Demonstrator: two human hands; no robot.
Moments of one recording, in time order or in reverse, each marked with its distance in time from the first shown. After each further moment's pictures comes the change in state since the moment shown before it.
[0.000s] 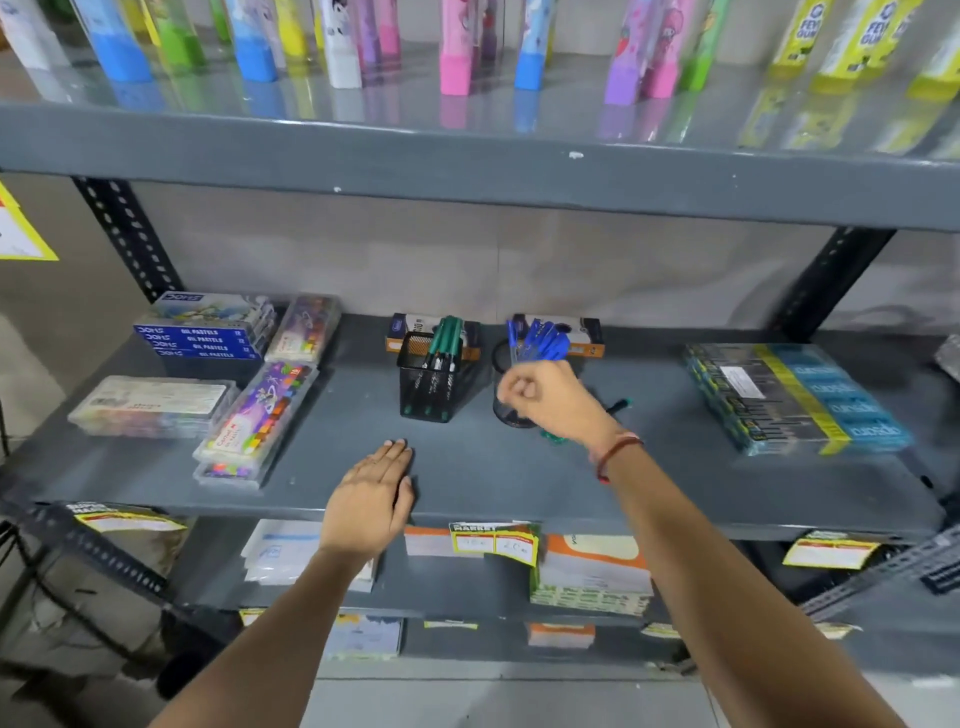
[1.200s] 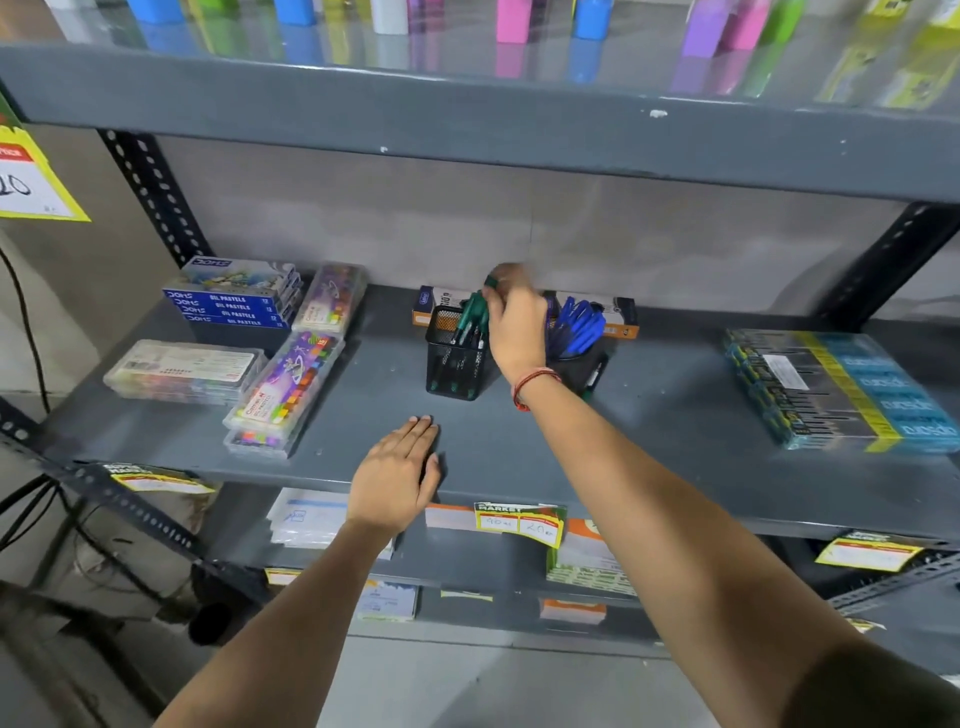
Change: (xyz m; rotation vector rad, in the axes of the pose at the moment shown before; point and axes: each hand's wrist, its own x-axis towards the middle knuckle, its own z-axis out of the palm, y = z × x) left_hand -0.001 0.003 -0.004 -0.005 -0.024 -0.011; right_hand 0.081 -0.052 0.047 0.212 0.551 0.083
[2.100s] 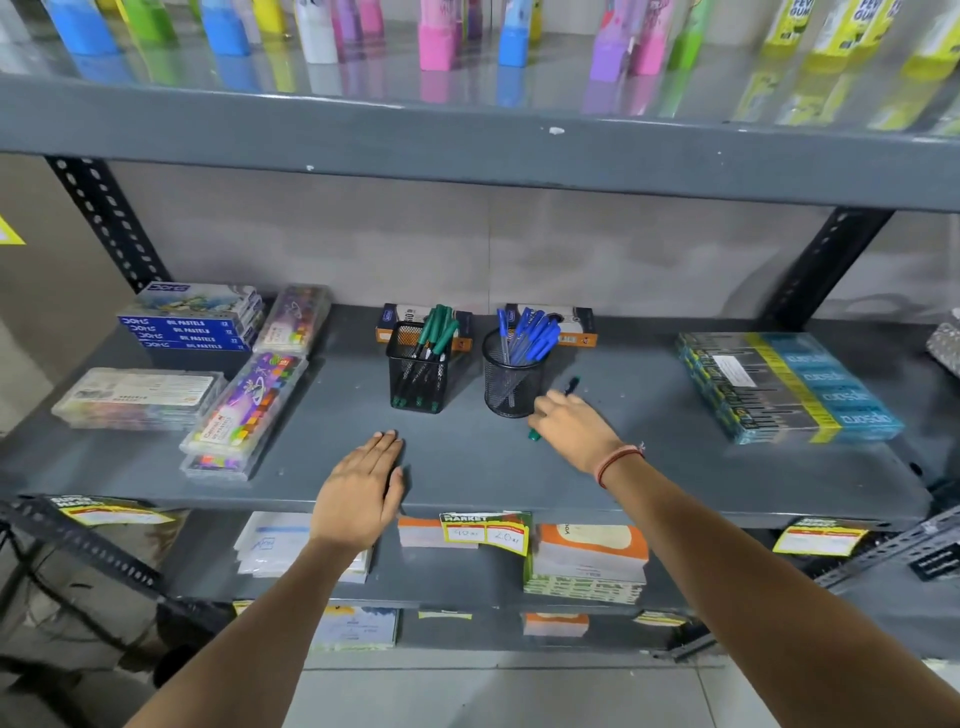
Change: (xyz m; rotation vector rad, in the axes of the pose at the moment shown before) left_hand -0.001 0.000 0.004 0.018 0.017 -0.008; right_hand -0.057 0.121 -0.087 -1.078 -0.699 -0.535
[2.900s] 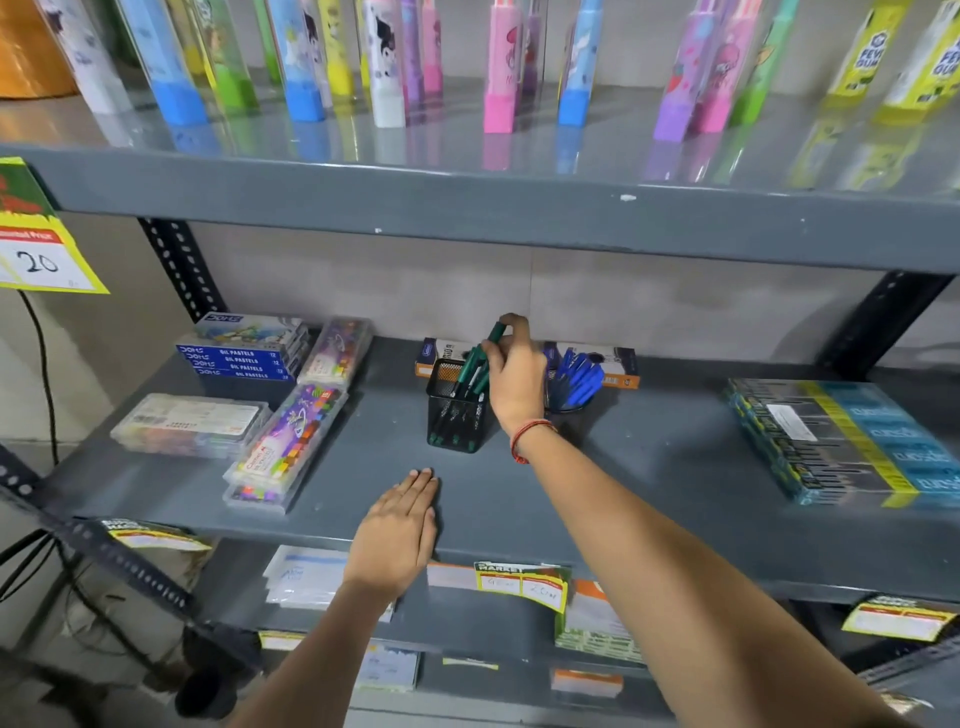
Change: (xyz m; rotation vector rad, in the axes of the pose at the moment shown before) left_hand 0.003 0.000 0.002 0.014 0.016 0.028; right_hand 0.120 -0.057 -0.090 1.151 0.765 0.529
